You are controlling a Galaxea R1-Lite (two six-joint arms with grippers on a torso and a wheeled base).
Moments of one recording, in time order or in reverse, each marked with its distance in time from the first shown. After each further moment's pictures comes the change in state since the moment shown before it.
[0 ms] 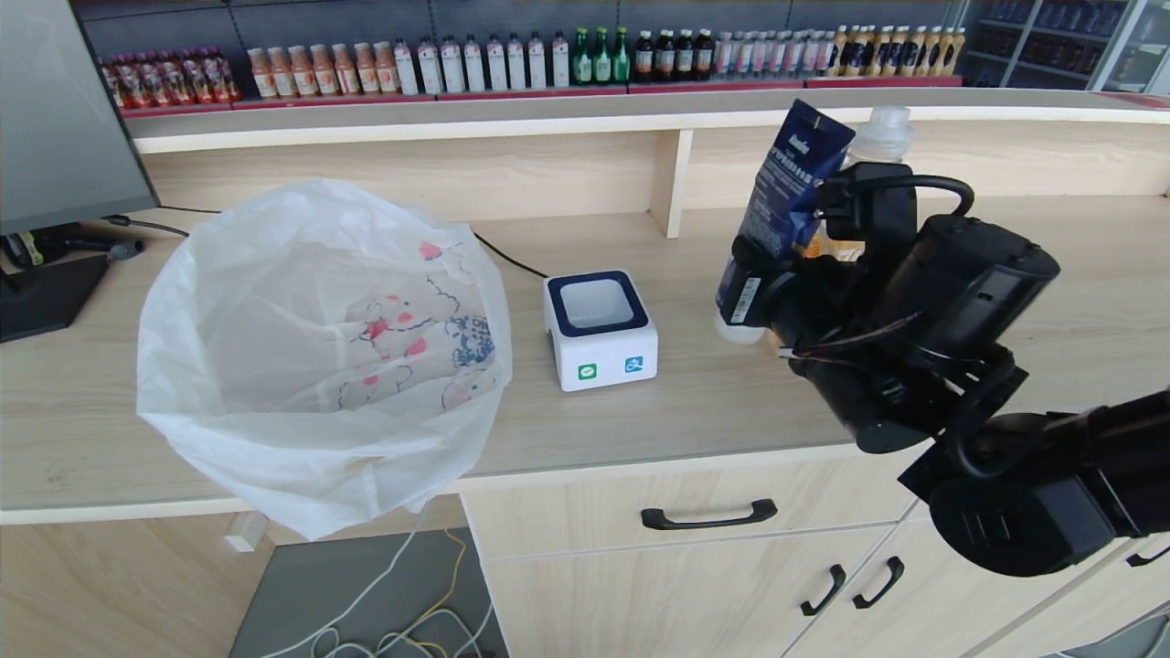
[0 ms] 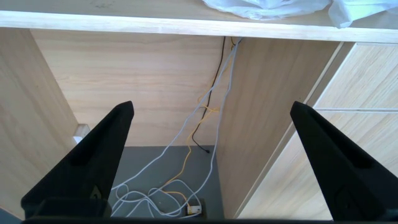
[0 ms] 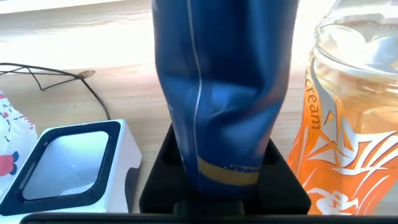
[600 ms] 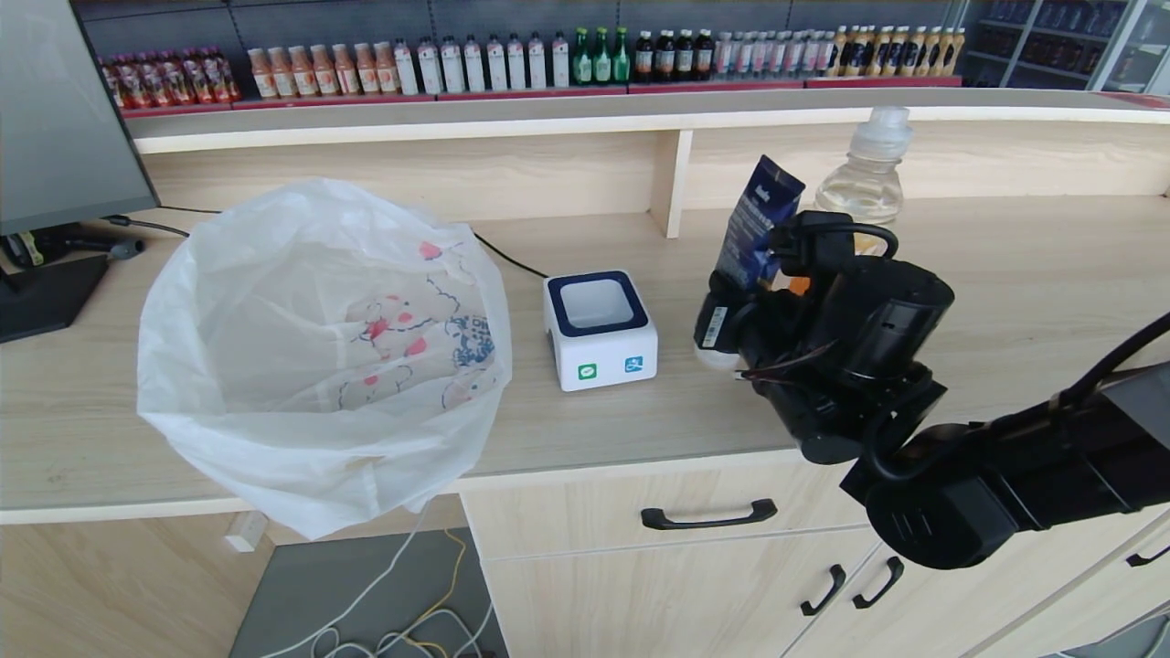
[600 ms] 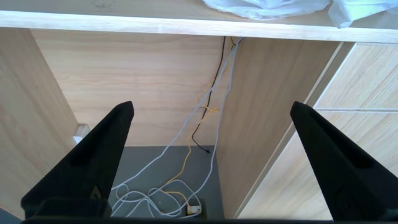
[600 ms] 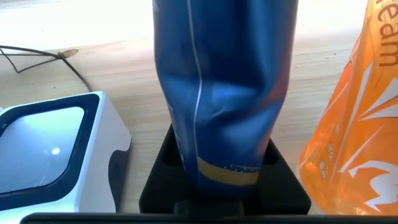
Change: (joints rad) left arm 0.000 0.000 0.000 0.000 0.000 0.000; right arm -0.005 0.117 -0.032 0.001 -0.038 0.070
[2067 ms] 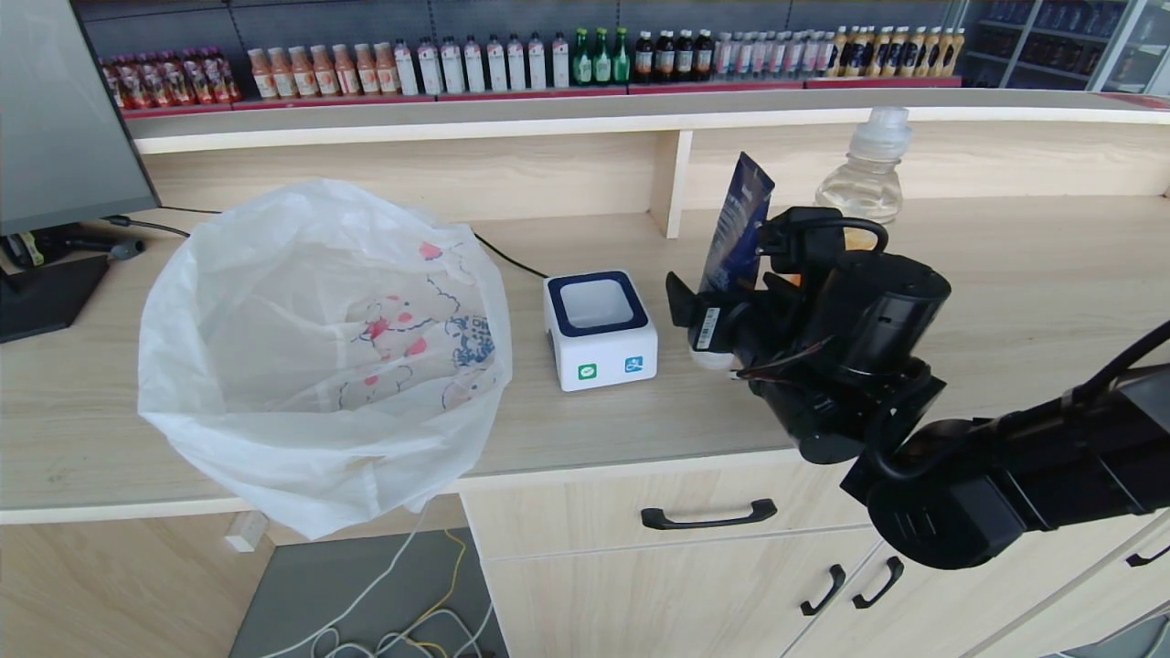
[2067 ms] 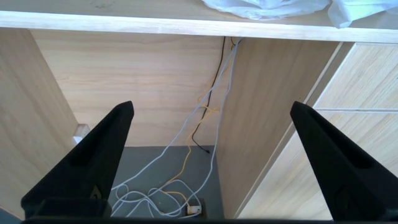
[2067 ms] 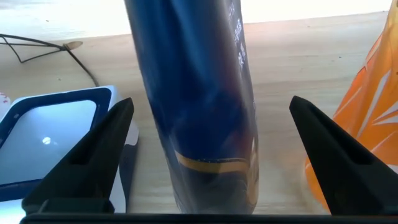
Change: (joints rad) left arm 0.000 0.000 0.000 0.000 0.000 0.000; right arm 0.018 -0.009 -0.020 0.051 0.000 -0.025
